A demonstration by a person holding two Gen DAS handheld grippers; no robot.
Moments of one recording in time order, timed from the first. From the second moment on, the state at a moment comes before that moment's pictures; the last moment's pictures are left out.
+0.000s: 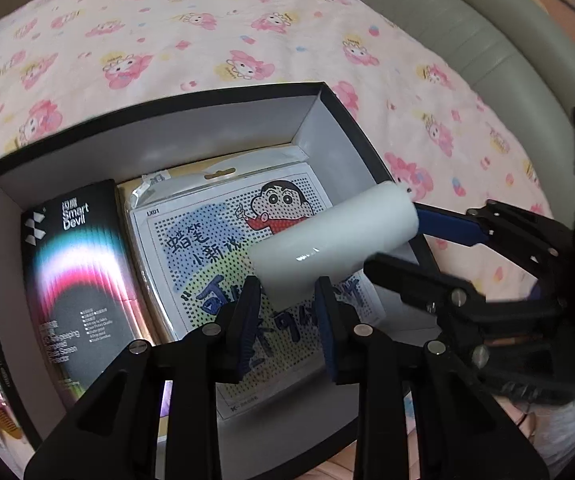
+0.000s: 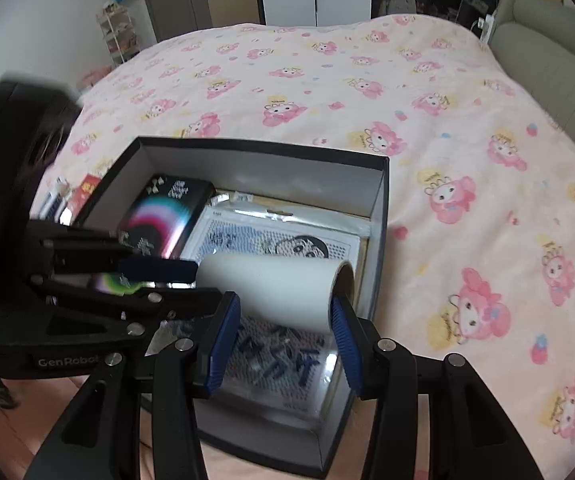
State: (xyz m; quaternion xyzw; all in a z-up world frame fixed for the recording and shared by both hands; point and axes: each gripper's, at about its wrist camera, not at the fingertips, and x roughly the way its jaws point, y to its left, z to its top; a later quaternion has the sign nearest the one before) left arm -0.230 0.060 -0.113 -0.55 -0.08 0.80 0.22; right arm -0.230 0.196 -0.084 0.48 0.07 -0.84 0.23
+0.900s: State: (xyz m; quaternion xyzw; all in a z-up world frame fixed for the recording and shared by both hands) left arm -0.243 0.037 -0.120 -0.55 -0.14 0.80 0.21; right arm -0.225 0.198 -0.087 0.46 0.04 -0.86 0.22
